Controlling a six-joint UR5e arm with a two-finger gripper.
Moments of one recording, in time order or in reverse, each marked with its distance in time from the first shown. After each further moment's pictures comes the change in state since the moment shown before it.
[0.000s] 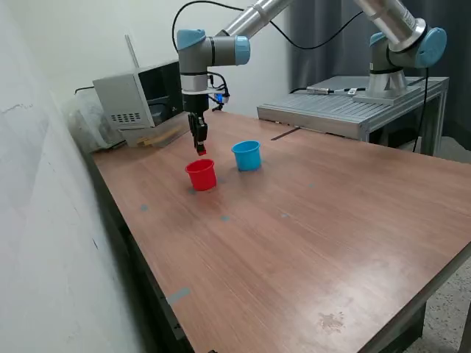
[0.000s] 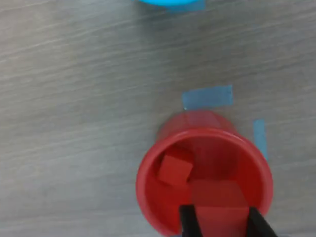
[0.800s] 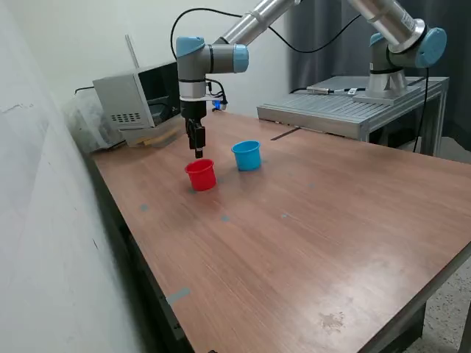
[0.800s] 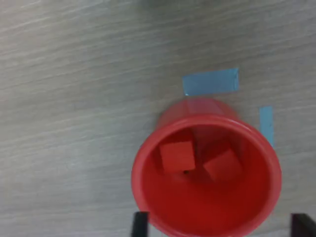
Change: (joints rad) arm 0.001 0.033 -0.019 -0.038 0.000 -0.001
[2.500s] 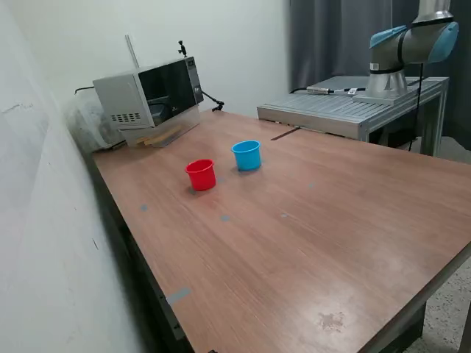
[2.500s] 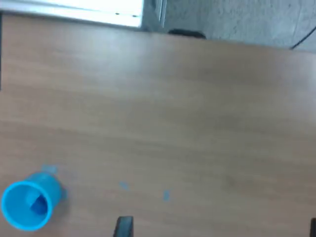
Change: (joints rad) arm 0.447 -0.952 0.367 0.756 -0.007 0.125
